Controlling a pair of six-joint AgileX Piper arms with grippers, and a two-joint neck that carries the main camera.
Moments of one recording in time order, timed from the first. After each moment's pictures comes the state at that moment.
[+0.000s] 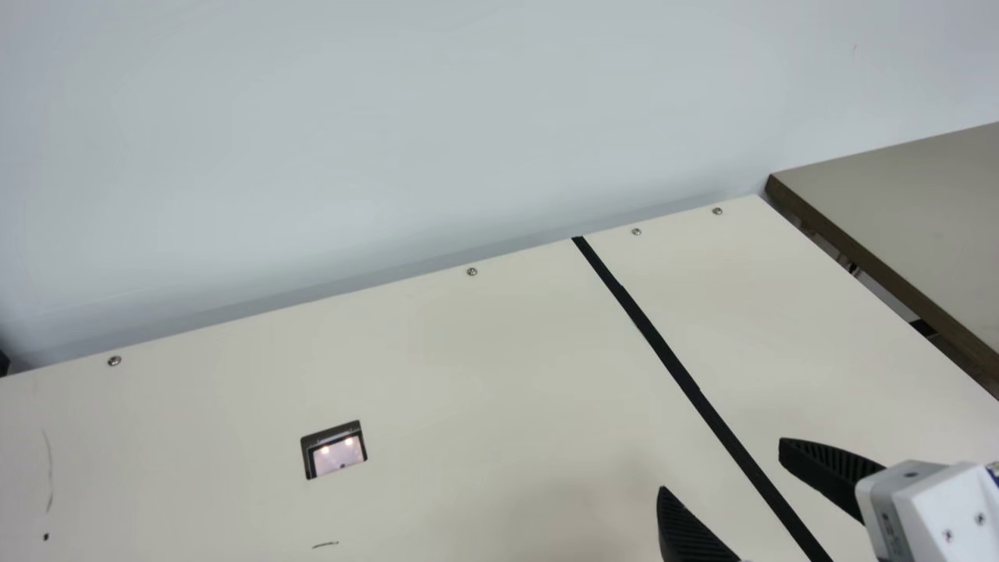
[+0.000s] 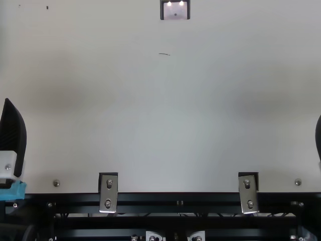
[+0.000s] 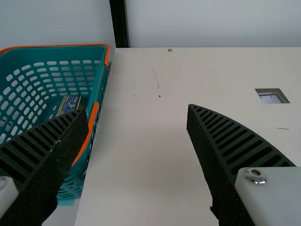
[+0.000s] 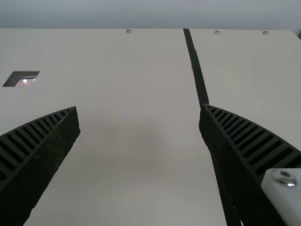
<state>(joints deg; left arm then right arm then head) -3.9 13.5 -20.3 4.8 38.3 -6.5 -4.0 13.7 -20.3 4.9 38.3 -6.3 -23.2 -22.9</state>
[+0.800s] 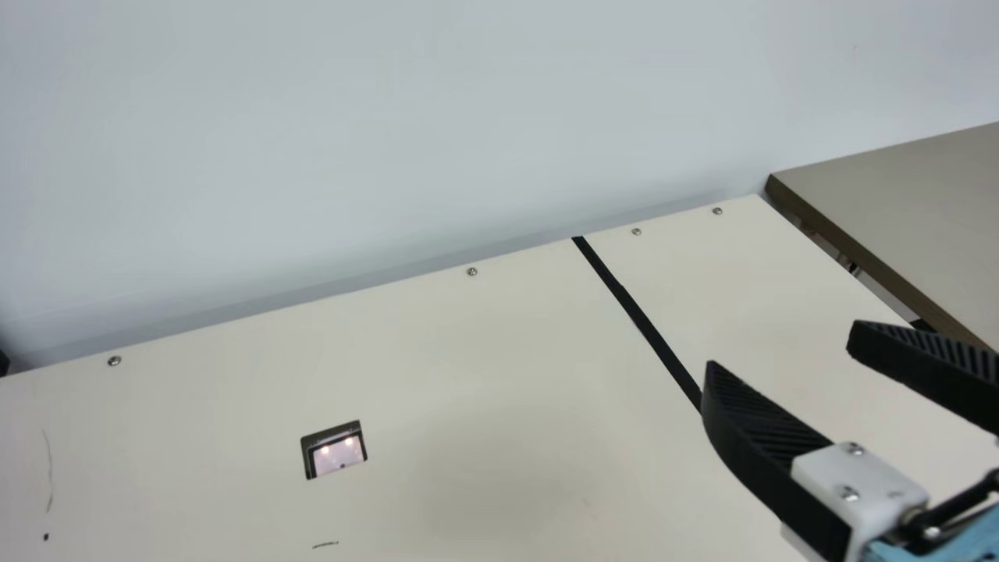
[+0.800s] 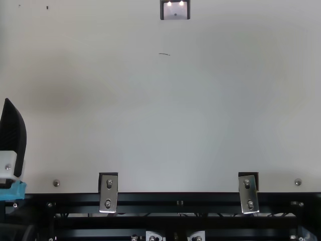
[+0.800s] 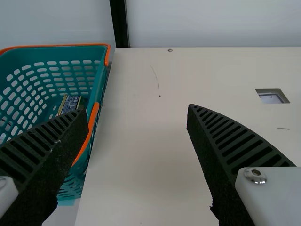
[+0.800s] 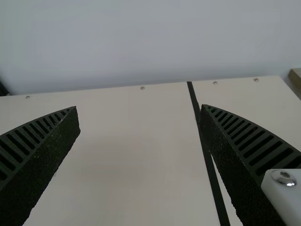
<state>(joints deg) -3.9 13.5 -20.3 4.8 38.3 -6.5 -0.5 23.5 -48.3 2.9 49.6 3.1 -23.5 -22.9</state>
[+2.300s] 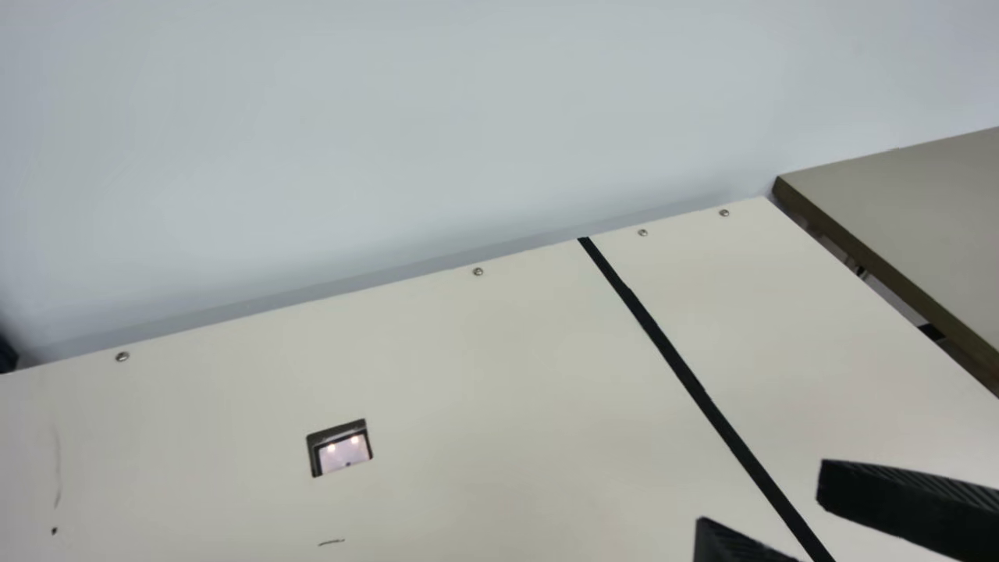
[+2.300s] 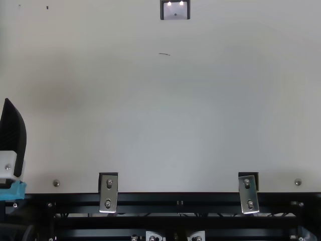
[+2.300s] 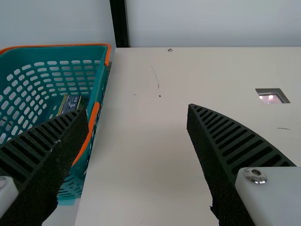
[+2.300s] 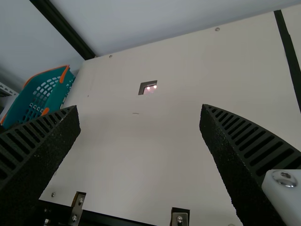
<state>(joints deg) -3.9 13.5 -20.3 4.8 38.3 -6.5 12.9 25.3 -61.2 10.5 70.0 19.8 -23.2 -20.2</state>
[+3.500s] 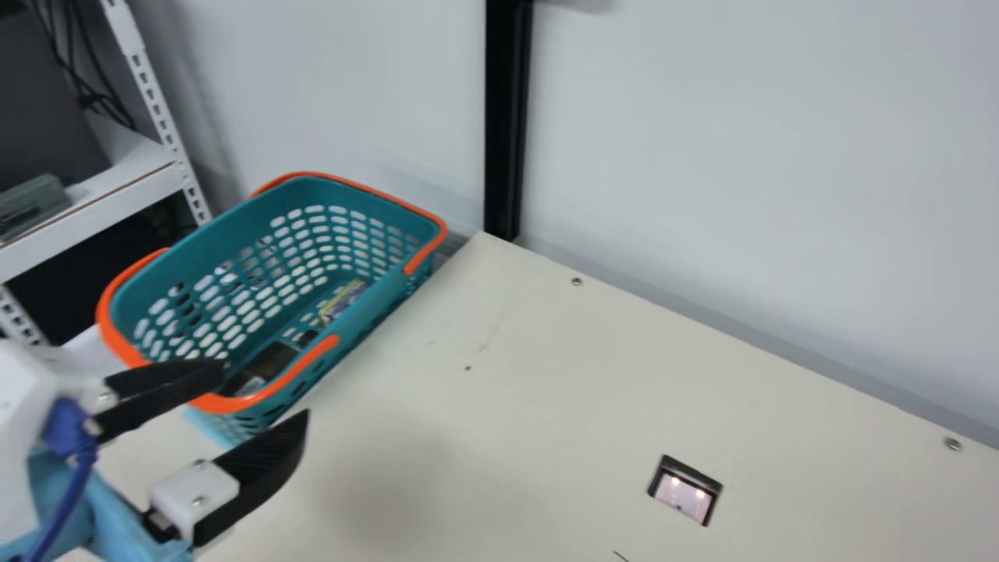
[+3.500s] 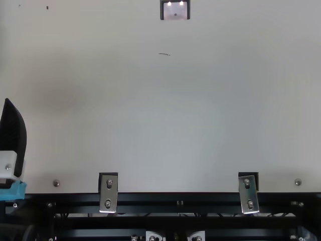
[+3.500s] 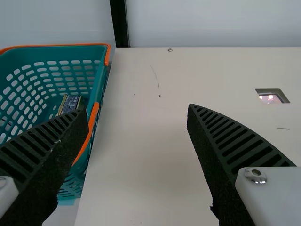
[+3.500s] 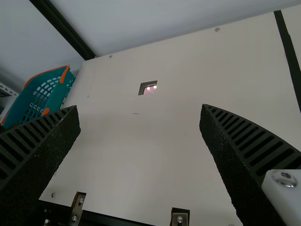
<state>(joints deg) -3.9 13.5 -20.3 4.8 38.3 -6.5 12.9 25.3 -61.2 10.5 70.0 19.8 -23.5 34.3</state>
